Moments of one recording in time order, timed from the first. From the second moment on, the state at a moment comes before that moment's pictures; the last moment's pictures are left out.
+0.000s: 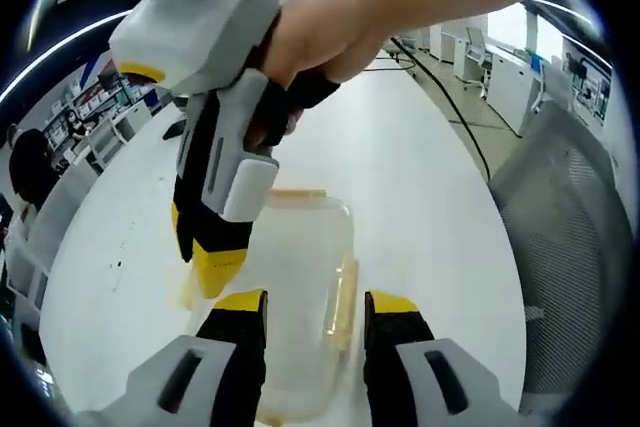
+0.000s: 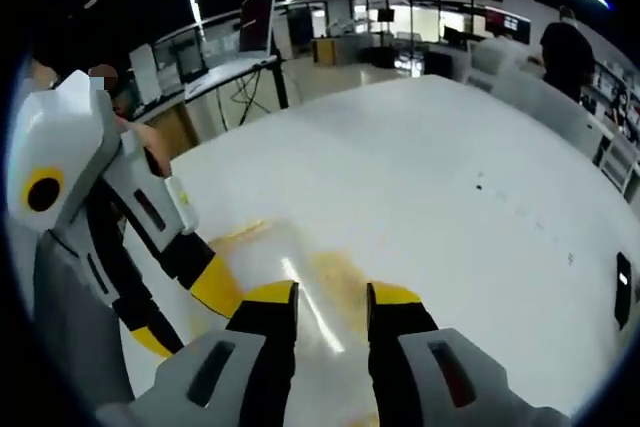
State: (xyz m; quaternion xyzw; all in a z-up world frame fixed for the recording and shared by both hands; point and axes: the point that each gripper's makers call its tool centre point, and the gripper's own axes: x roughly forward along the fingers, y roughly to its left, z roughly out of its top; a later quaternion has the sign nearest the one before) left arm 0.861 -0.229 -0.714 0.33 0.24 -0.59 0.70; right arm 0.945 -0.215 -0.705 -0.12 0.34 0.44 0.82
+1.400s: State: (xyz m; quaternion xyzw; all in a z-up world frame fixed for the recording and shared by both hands) left arm 0.865 -0.230 -0.719 0.40 0.20 -0.59 0.68; right arm 0.939 -0.206 -0.723 -0.11 0.44 0.60 0.66
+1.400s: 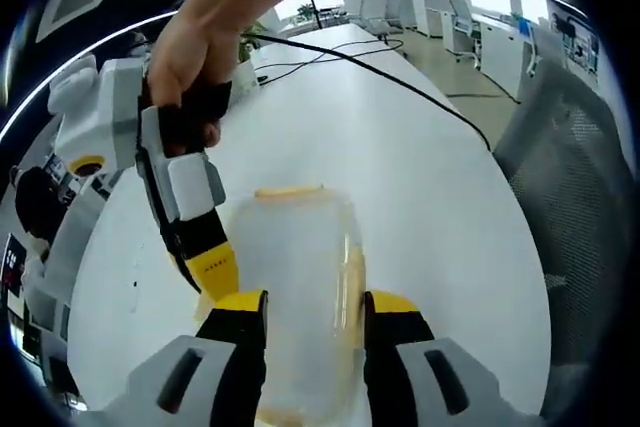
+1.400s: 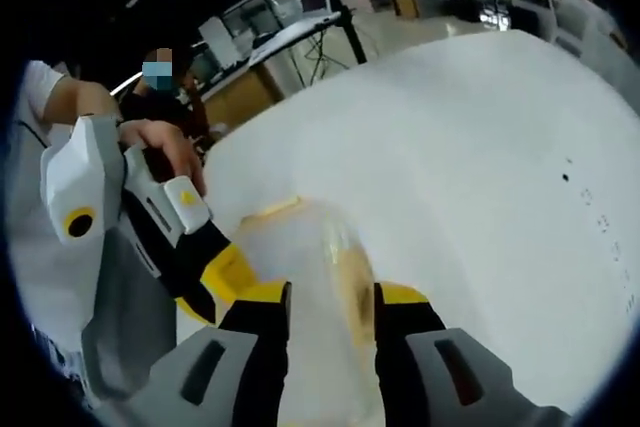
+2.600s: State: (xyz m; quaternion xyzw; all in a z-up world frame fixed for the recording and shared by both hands) left arm 0.873 -0.232 -0.722 0.45 0.20 -0.57 0.65; right arm 0.933 -0.209 -0.725 -0.13 0.47 0.64 0.60
